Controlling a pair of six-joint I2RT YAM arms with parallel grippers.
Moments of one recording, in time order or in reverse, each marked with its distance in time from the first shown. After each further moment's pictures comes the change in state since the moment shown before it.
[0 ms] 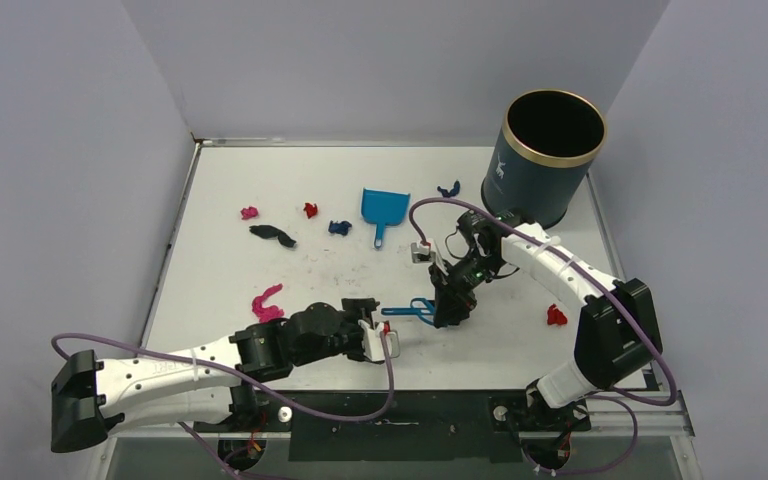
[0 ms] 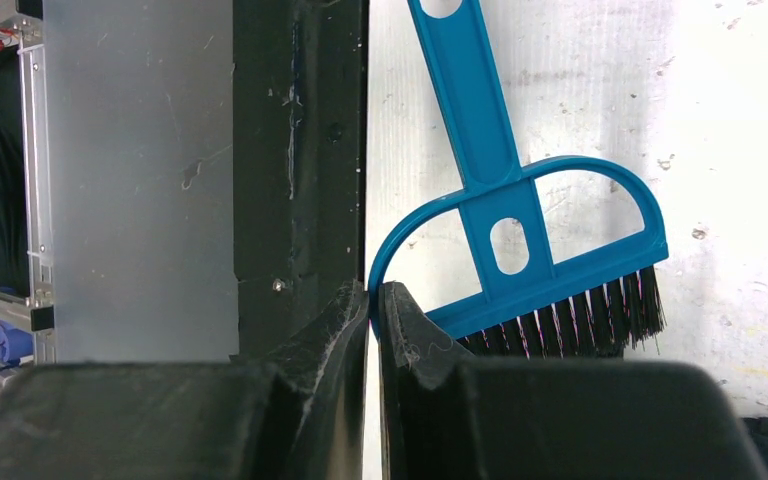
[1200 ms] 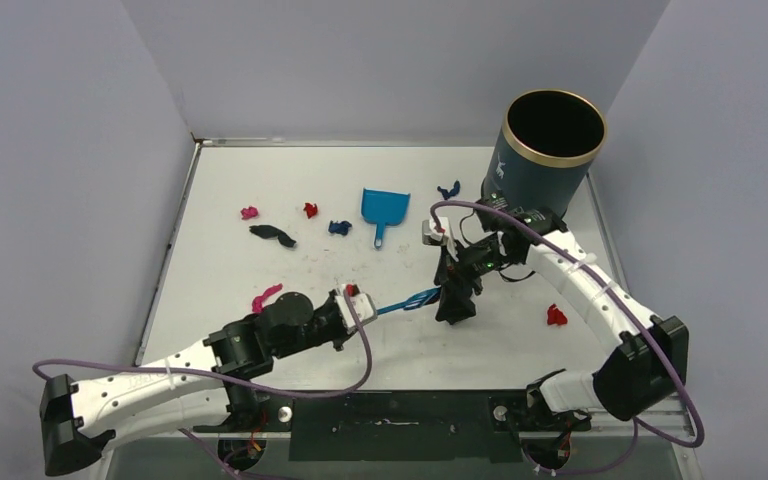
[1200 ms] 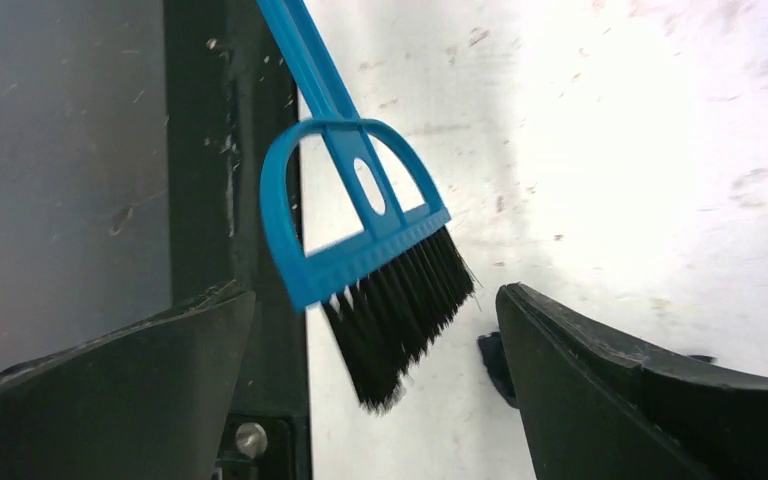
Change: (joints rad) left arm 0.057 -0.098 0.017 -0.009 0.027 -0.301; right arm -0.022 -0.134 0.046 0.078 0.042 0.088
